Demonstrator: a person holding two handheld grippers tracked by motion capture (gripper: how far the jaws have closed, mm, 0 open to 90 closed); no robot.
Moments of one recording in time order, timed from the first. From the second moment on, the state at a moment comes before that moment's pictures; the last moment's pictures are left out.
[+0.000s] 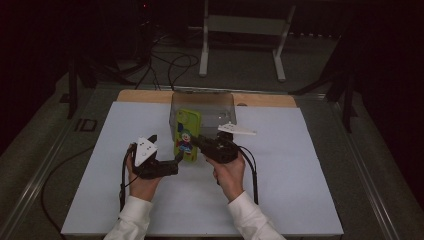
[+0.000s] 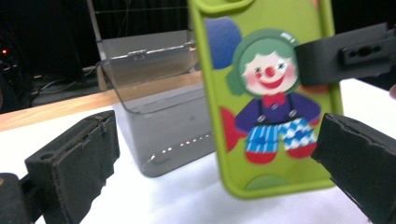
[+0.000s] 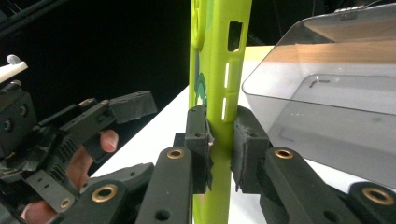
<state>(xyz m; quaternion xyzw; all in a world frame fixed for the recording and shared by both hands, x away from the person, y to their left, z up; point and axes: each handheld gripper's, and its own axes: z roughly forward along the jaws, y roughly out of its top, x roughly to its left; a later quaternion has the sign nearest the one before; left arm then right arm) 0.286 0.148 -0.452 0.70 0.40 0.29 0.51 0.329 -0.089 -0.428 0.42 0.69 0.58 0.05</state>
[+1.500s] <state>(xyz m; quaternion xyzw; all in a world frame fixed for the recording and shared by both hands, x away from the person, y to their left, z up) 0.242 0.226 -0.490 0.73 0.44 0.32 0.43 0.339 -0.104 -0.402 0.42 0.74 0.52 0.07</state>
